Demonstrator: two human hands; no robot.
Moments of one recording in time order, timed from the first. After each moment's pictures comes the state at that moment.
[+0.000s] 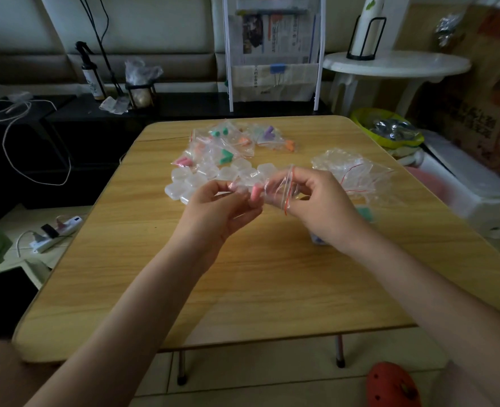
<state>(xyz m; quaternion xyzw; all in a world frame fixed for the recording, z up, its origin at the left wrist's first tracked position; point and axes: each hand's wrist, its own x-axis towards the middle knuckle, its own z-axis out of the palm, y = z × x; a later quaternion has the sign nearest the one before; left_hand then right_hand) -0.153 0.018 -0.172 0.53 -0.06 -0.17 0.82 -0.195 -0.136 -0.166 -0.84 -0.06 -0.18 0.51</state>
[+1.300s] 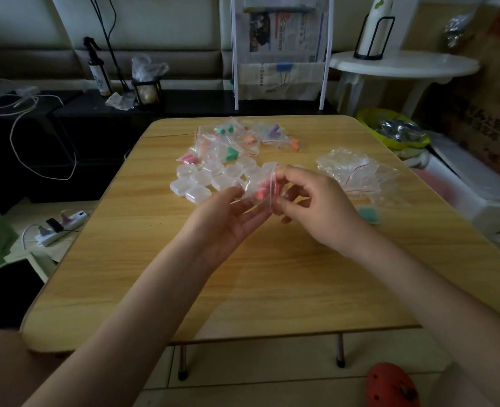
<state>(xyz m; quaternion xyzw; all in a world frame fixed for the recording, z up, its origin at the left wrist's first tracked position) -0.156 0.014 -0.165 0.40 0.02 -0.29 0.87 -0.193 -0.138 -0.172 -0.87 -0.12 -0.17 0.45</state>
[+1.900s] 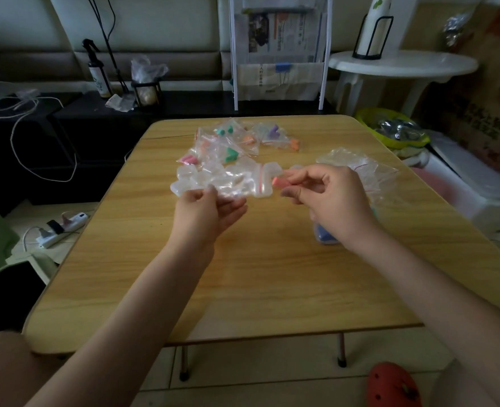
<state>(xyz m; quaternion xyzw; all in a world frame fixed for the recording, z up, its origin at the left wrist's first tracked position) -0.146 0.024 -0.175 0.54 0.07 -0.10 0.83 -0.192 -0.147 -0.172 -0.83 -0.02 -0.24 0.51</state>
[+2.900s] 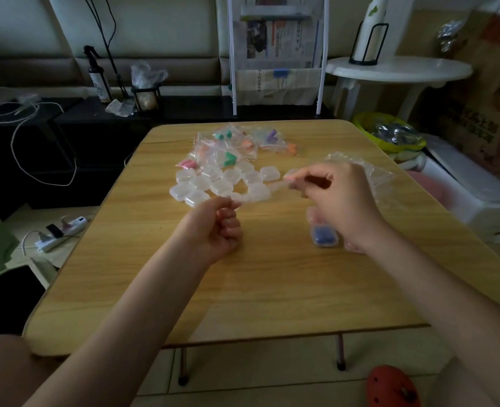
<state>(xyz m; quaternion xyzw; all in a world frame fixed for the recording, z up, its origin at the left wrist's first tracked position) -0.142 0.023 -0.174 0.46 0.13 -0.30 0.83 -0.196 -0.158 -0.161 -0.88 -0.04 -0.29 0.38</state>
